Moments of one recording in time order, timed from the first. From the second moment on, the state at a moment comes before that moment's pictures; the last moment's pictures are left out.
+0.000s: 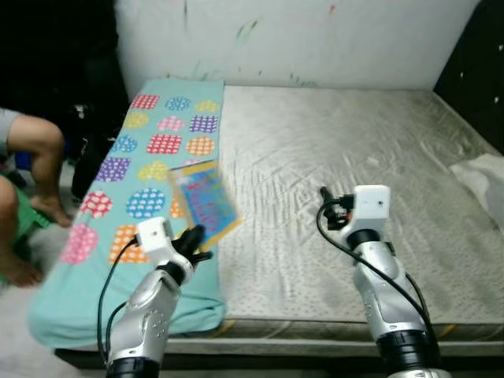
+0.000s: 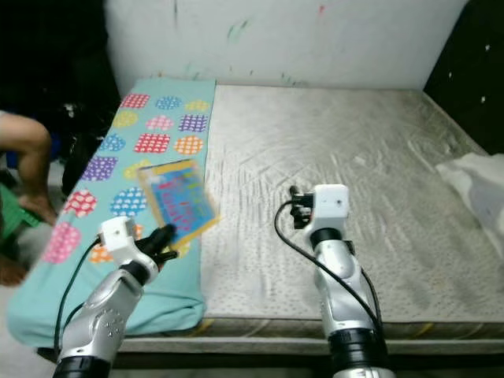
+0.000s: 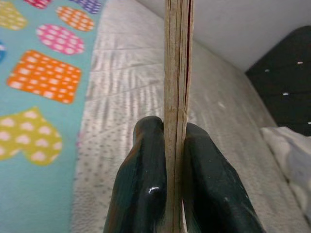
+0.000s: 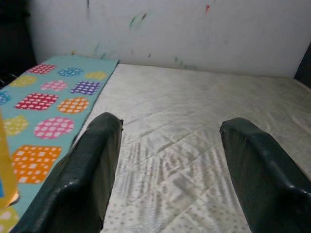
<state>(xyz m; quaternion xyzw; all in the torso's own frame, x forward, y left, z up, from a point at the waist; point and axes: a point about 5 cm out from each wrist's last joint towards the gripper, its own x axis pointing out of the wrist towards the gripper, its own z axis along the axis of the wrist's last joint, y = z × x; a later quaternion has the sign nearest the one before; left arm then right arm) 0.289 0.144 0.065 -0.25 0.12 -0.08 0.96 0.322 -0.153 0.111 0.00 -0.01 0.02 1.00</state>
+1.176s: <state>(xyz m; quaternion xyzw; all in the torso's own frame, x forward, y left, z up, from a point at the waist) 0.293 0.158 0.079 -0.18 0.08 -0.11 0.97 0.320 -0.152 0.109 -0.01 0.00 0.03 1.00</state>
